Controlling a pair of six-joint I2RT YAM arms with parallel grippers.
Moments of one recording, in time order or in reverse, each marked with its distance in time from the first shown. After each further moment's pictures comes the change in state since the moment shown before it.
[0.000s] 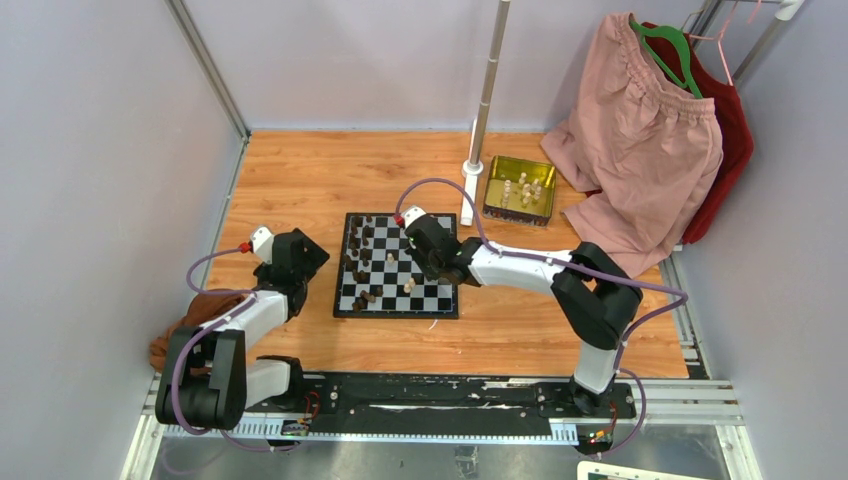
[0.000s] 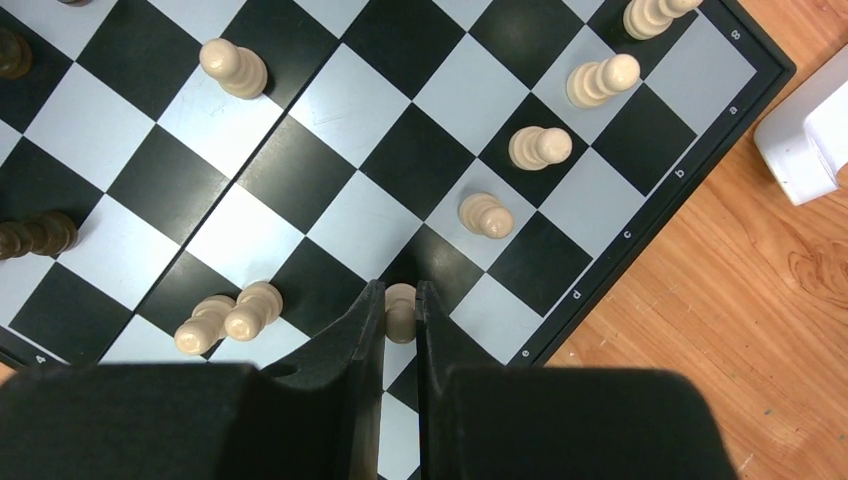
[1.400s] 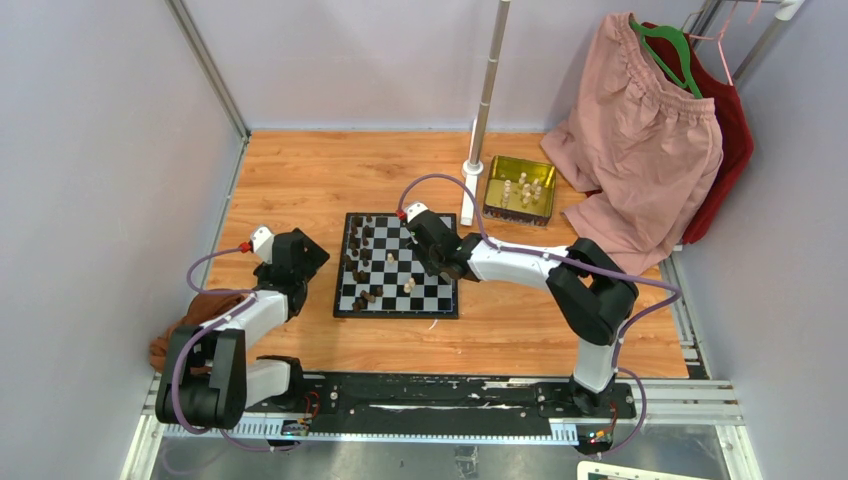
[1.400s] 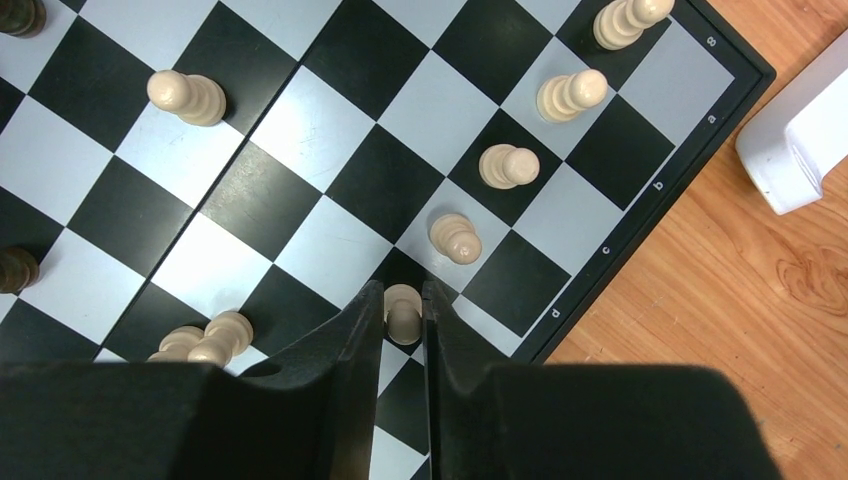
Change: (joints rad) left arm 0.000 0.004 0.000 0.005 0.000 0.003; right arm -0.030 0.030 0.021 0.009 0.001 0.004
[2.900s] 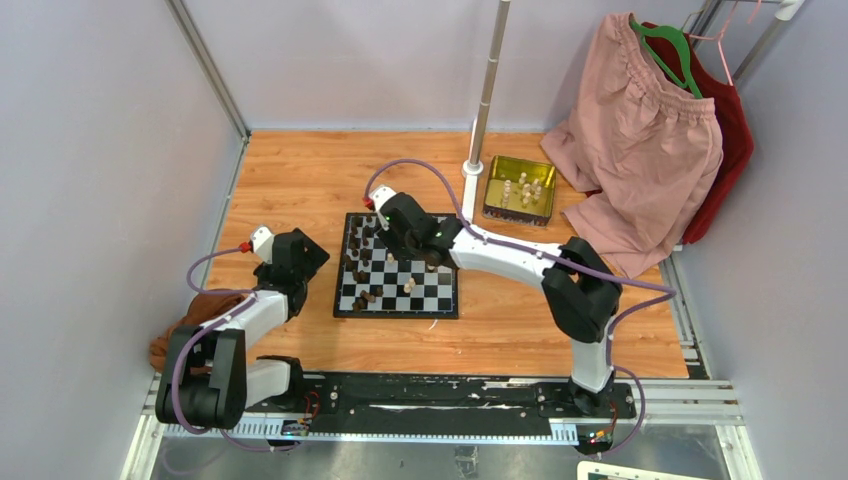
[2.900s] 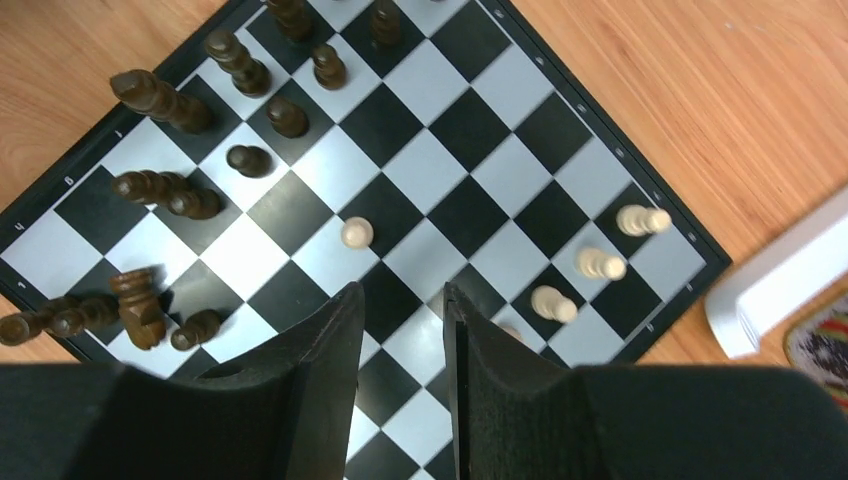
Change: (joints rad) left arm 0.000 0.000 0.000 0.000 0.000 0.000; right arm 0.060 0.038 0.244 -0.087 -0.030 -0.095
